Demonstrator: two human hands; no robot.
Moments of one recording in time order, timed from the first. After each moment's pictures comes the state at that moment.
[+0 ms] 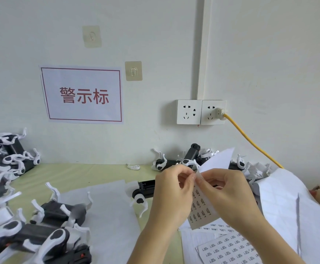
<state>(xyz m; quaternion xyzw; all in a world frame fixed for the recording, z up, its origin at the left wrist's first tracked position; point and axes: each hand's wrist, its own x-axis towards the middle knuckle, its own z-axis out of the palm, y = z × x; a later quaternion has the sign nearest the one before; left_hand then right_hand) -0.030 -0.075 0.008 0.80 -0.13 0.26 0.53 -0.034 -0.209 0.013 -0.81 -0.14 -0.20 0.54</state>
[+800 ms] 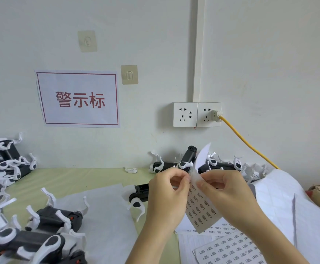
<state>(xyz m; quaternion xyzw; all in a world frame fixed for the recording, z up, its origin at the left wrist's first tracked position) -0.027 -0.077 0.006 0.77 -0.10 0.25 0.58 -0.032 -0.220 0.018 -0.83 -0.13 -0.16 0.52</state>
